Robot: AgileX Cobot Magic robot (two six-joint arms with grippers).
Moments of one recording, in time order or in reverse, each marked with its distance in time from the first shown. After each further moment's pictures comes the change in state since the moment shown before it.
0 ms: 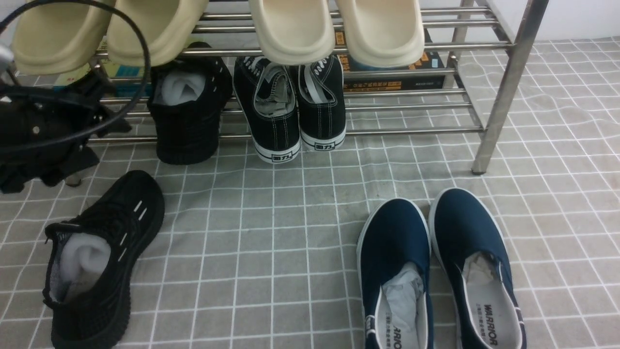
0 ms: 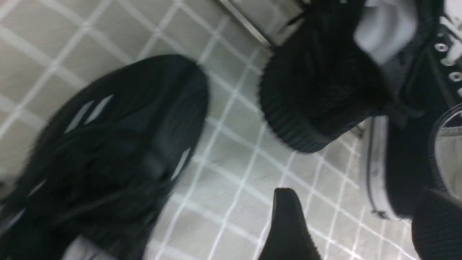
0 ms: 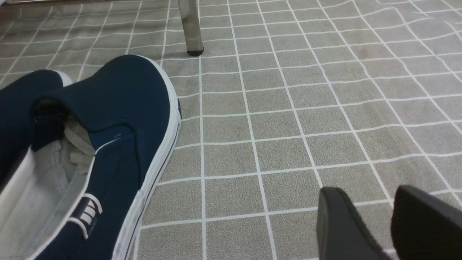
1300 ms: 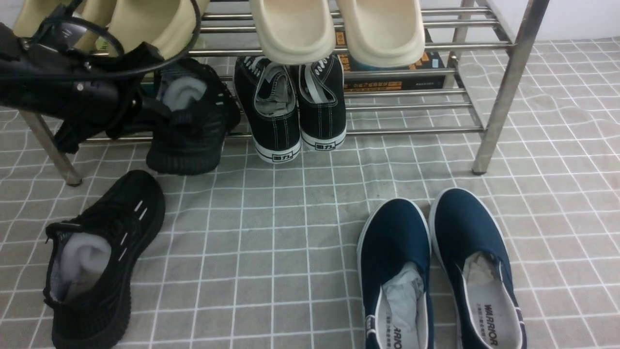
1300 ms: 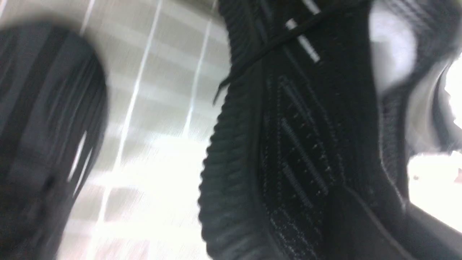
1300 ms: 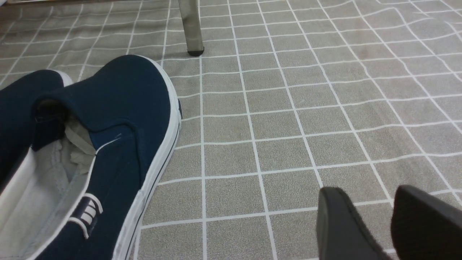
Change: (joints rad) right arm 0.000 0.000 0.000 0.000 0.000 0.000; left arm 0.004 0.177 -0.213 -0.167 0.312 0.216
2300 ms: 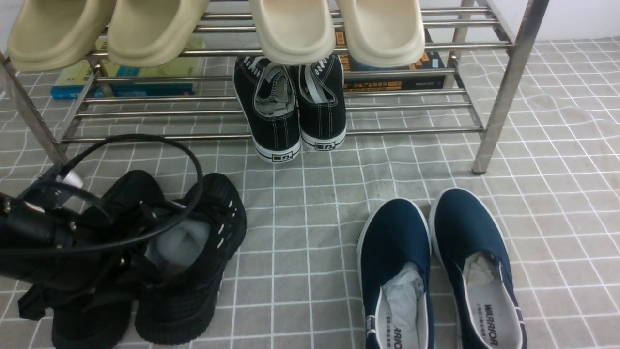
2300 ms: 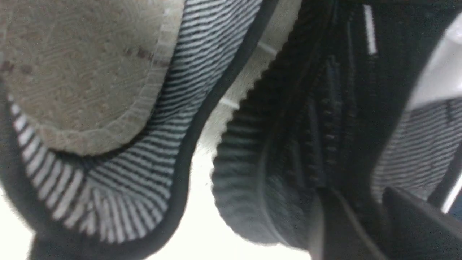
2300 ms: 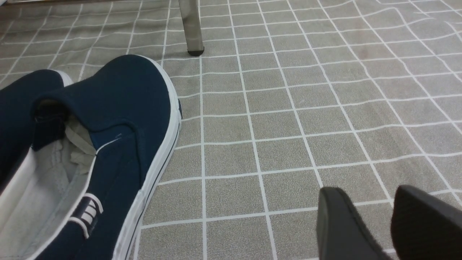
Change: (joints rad) right arm 0.000 0.000 0.000 0.000 0.000 0.000; left arm 0.000 -0.245 0.452 0.129 0.077 -0.090
